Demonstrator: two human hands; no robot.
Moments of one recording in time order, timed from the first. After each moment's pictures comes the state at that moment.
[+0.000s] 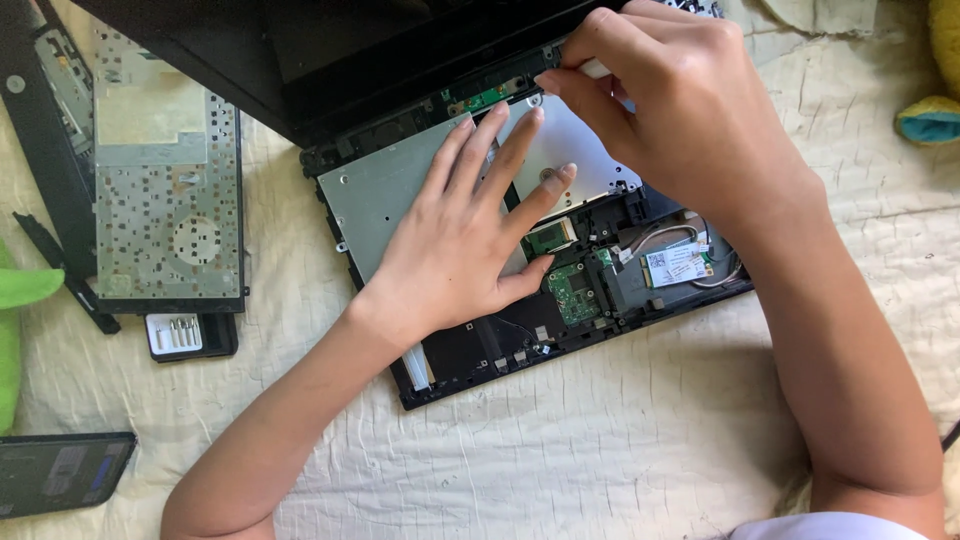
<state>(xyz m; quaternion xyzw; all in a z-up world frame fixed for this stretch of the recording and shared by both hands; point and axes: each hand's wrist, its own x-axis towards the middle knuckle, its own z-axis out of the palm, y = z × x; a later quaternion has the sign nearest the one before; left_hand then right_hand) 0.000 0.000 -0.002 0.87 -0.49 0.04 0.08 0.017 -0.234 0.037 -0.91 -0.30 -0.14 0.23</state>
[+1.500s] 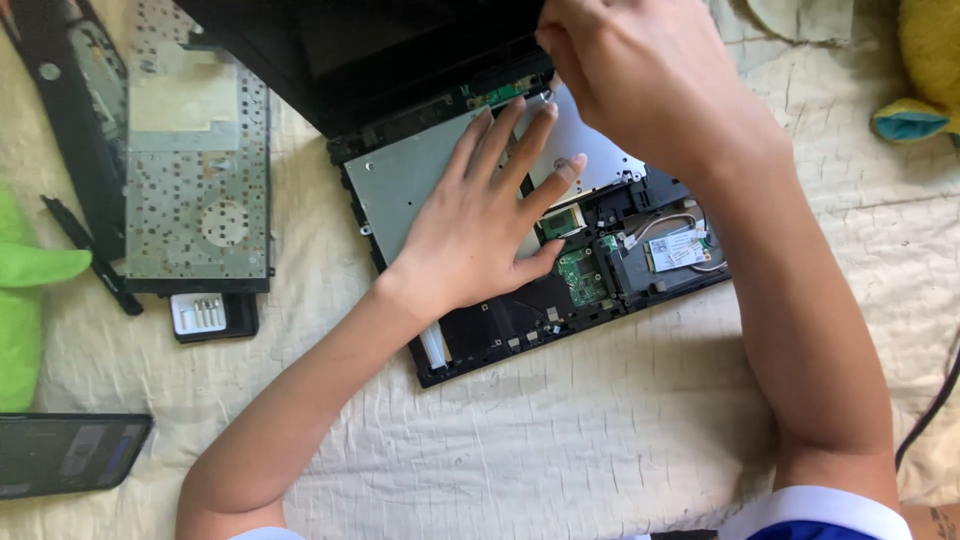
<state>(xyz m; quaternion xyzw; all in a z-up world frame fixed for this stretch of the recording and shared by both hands) 0.001 0.002 -0.008 0.86 -0.49 0.06 0.09 0.045 -0.216 0.036 -0.94 -0.29 -0.15 0.07</state>
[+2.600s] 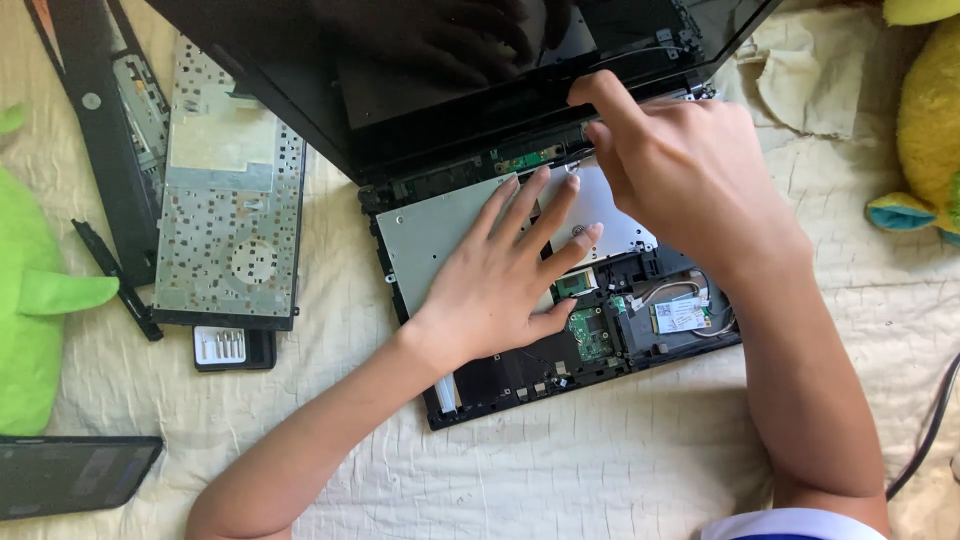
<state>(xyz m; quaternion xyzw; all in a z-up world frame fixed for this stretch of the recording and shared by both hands) 0.001 0.001 -0.008 0.87 -0.48 0.03 0.09 0.036 -0.209 0.062 -0.97 -0.23 -0.06 0.04</state>
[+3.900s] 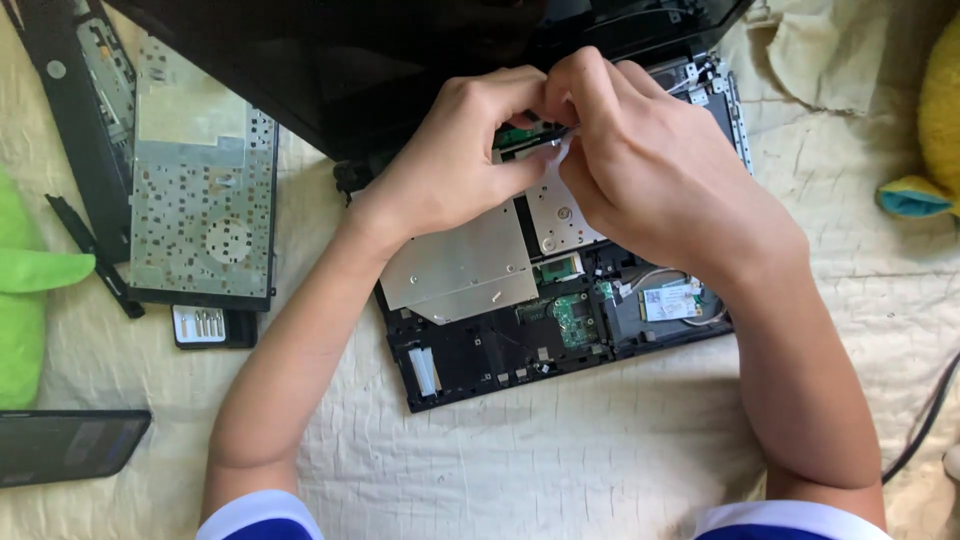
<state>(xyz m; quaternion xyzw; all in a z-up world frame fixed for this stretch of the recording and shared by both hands) 0.086 -0.009 0.030 0.74 -0.40 -0.10 0.54 0.034 -0.199 0.078 -0.94 -0.24 0.05 0.23</state>
